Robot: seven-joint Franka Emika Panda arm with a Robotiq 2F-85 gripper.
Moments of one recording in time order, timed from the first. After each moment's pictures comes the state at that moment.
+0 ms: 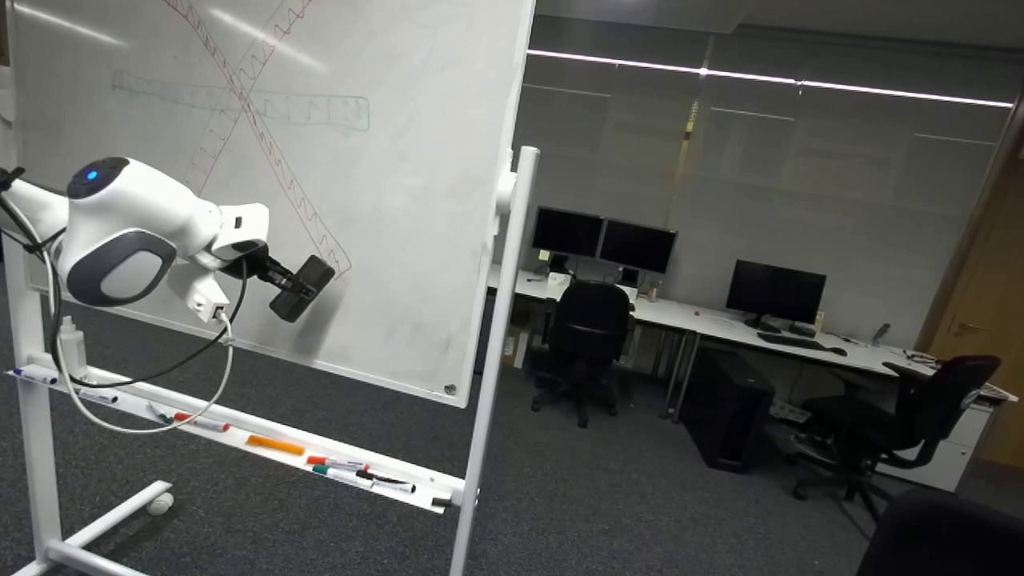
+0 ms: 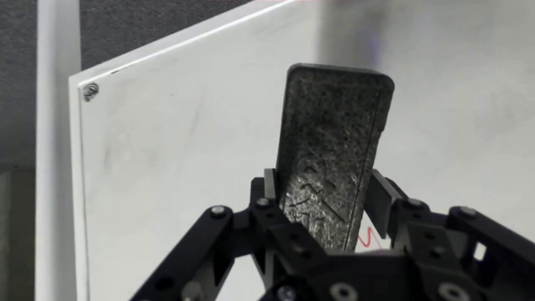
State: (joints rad) arm 0.05 -0.59 -0.51 -2.65 -0.05 3.13 -0.07
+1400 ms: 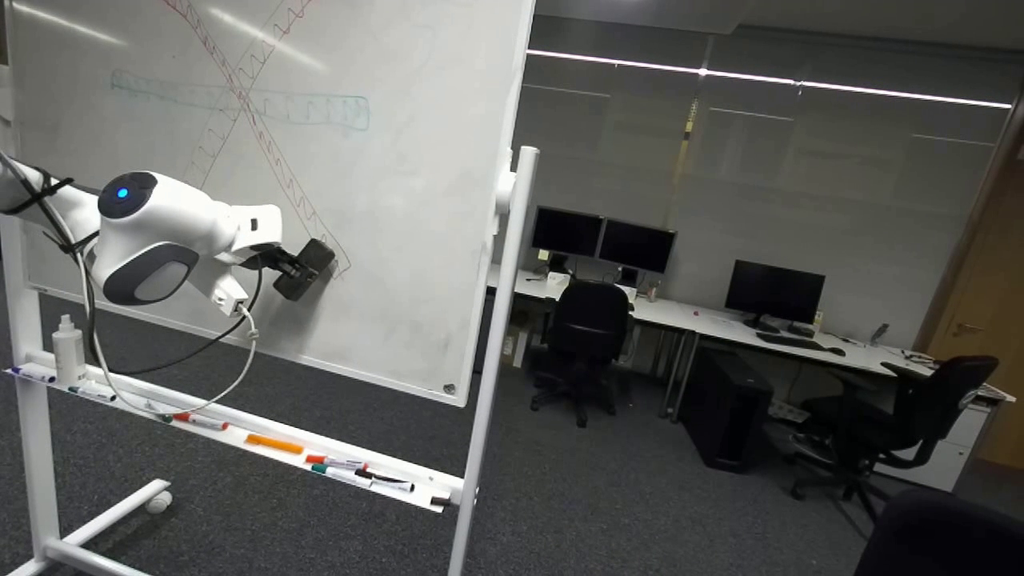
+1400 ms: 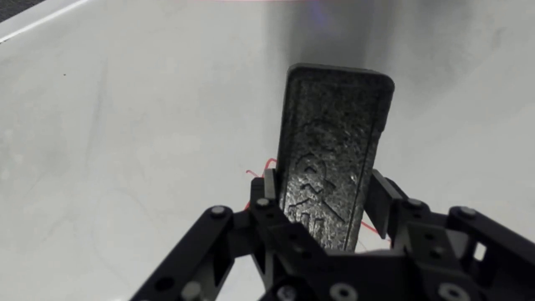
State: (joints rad) arm 0.43 -0.59 -0.78 -2.59 0.00 3.27 -0.12
